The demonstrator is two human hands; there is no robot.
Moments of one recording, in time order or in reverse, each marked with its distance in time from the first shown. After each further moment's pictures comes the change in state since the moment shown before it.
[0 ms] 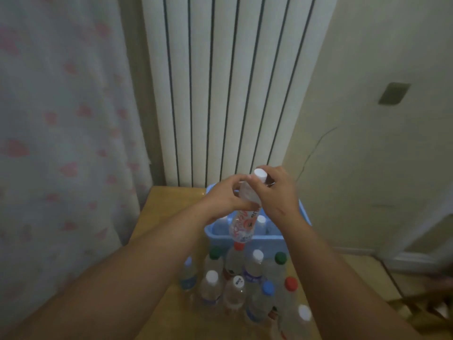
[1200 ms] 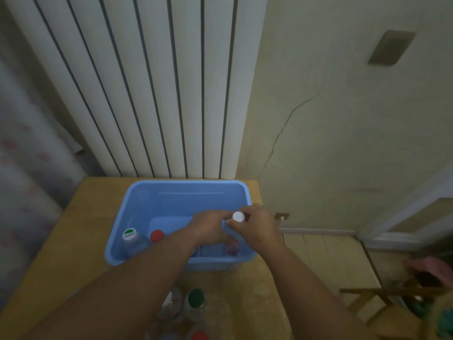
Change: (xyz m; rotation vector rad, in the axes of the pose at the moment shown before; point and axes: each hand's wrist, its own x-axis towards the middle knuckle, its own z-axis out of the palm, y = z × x) left_hand 0.206 -0.102 0.165 0.737 -0.220 -0.248; right_hand 0.086 0.255 -0.054 -0.321 -0.423 0.253
